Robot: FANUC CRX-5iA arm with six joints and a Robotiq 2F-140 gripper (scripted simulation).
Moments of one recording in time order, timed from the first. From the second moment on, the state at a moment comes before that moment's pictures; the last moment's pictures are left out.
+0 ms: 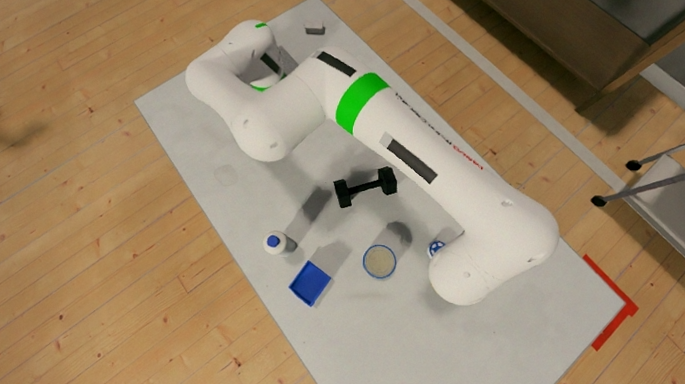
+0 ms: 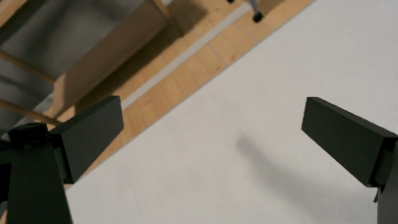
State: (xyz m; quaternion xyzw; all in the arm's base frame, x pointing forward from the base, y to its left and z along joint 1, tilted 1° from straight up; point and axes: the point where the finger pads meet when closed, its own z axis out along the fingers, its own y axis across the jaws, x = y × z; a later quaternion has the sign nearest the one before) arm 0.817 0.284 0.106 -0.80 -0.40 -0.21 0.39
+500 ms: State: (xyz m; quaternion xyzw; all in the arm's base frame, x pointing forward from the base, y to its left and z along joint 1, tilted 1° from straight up) arm 0.728 0.212 0.156 -0.91 -0.30 -0.09 0.29
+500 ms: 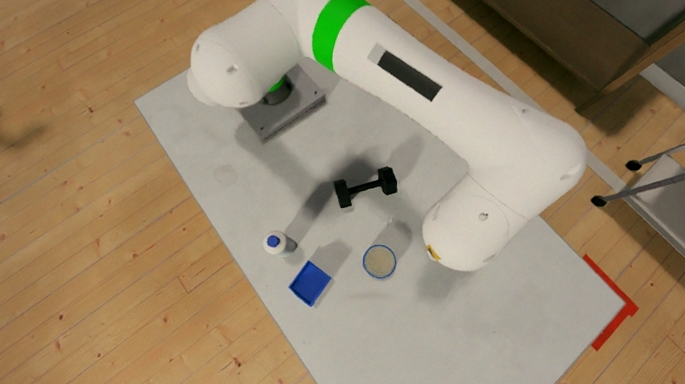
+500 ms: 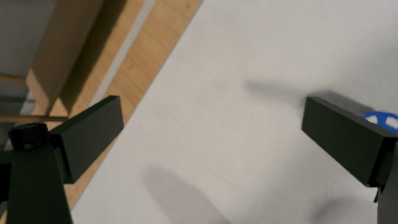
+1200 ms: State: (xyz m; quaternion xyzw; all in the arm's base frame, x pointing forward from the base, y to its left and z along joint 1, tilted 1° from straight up) arm 0.600 0.096 0.223 -0.98 -0.14 -0.01 0.13
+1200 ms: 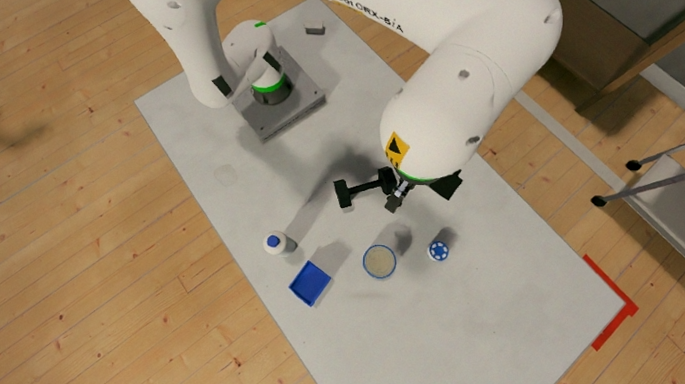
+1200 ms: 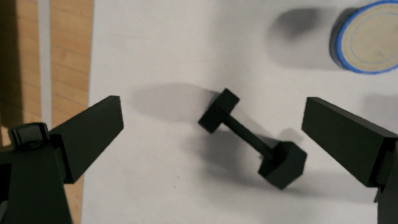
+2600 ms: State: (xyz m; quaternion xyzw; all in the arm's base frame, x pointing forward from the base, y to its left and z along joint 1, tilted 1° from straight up) arm 0.507 0.034 0.138 -0.90 -0.44 0.01 -0.01
